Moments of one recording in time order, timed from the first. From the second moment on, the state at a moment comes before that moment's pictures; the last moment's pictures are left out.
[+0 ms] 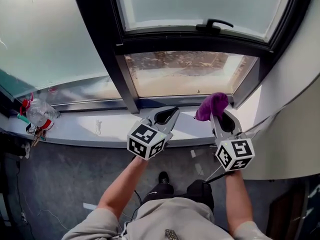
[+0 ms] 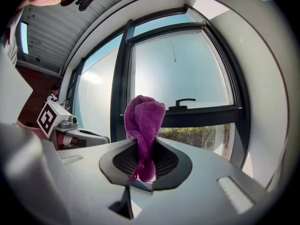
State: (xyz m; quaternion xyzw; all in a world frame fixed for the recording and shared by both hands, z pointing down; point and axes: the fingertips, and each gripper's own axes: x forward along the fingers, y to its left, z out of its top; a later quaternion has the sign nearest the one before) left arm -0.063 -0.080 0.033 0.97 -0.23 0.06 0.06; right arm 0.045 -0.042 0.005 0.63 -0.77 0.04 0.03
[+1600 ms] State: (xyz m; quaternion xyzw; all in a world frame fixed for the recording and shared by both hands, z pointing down) left arm 0.064 -0.301 0.278 0.95 -0.32 0.05 -0.03; right arm 0.206 -0.254 0.264 0.60 -0.80 -0.03 -0.03
